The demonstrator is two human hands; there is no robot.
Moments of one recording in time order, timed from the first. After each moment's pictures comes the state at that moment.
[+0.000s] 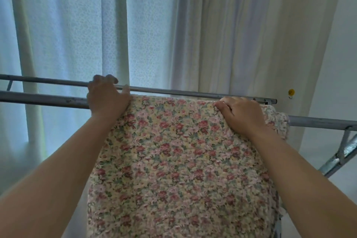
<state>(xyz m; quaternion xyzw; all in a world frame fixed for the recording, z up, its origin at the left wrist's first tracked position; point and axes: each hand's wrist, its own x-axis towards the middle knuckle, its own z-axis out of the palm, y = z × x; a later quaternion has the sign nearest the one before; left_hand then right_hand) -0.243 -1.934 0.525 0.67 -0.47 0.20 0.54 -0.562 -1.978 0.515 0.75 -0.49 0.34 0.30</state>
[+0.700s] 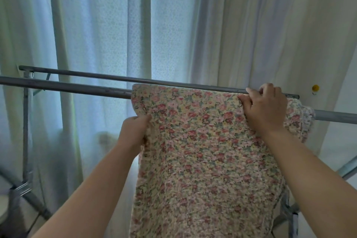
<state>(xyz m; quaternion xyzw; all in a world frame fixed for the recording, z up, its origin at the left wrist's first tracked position) -0.249 -1.869 0.456 0.52 -0.35 -0.37 0.69 -0.536 -1.955 0.501 0.64 -0.52 0.43 0.37</state>
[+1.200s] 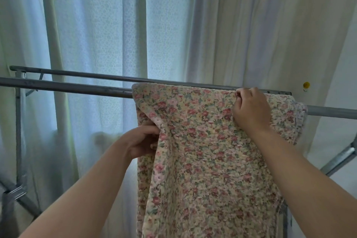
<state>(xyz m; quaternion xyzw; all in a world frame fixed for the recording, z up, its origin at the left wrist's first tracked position) -0.236 -1.885 0.434 0.40 -0.47 -0.61 0.50 -0.510 -1.938 0.494 0.66 -0.54 0.46 0.26</state>
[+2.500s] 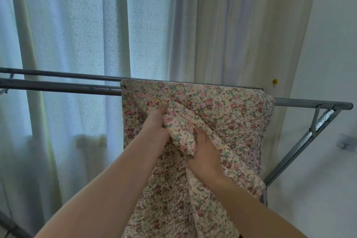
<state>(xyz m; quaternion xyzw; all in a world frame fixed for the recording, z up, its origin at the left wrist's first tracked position) -0.322 -1.866 0.475 0.31 -0.20 -0.69 0.62 -0.448 -1.867 0.379 0.72 -0.61 0.33 -0.01</state>
